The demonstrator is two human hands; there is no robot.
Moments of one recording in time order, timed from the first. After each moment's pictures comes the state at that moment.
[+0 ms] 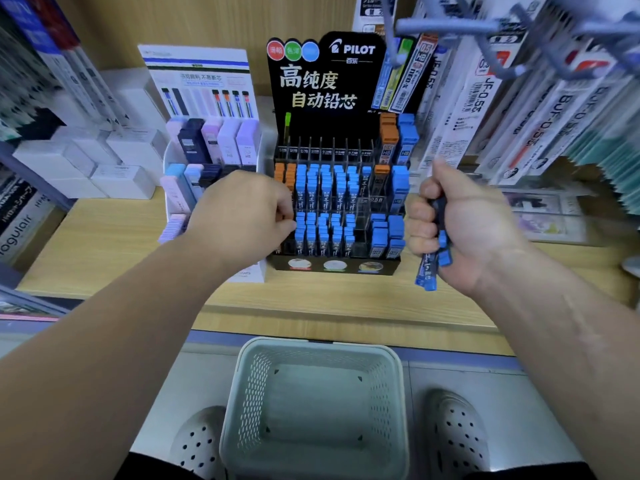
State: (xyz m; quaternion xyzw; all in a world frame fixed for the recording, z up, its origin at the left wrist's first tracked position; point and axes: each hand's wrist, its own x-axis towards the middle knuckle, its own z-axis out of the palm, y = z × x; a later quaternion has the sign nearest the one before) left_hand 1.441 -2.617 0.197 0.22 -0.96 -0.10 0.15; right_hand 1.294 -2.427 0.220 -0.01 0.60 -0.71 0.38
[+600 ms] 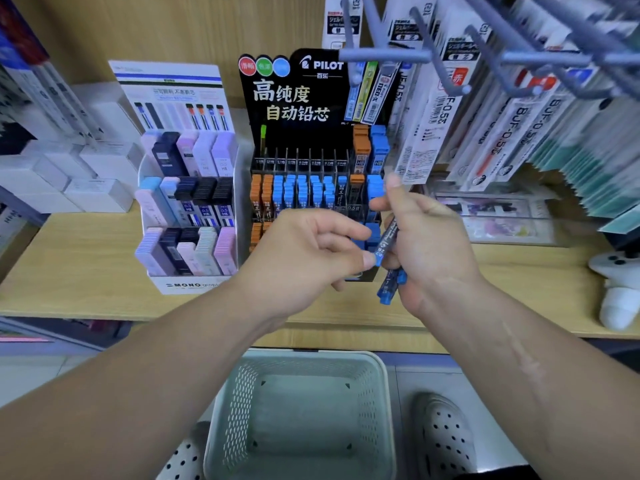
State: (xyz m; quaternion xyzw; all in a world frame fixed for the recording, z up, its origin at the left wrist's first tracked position) left_hand 1.424 -2.528 0.209 0.24 -0.69 -0.67 0.10; right_hand 1.324 -2.431 0.220 -0.01 0.70 -0.68 0.23
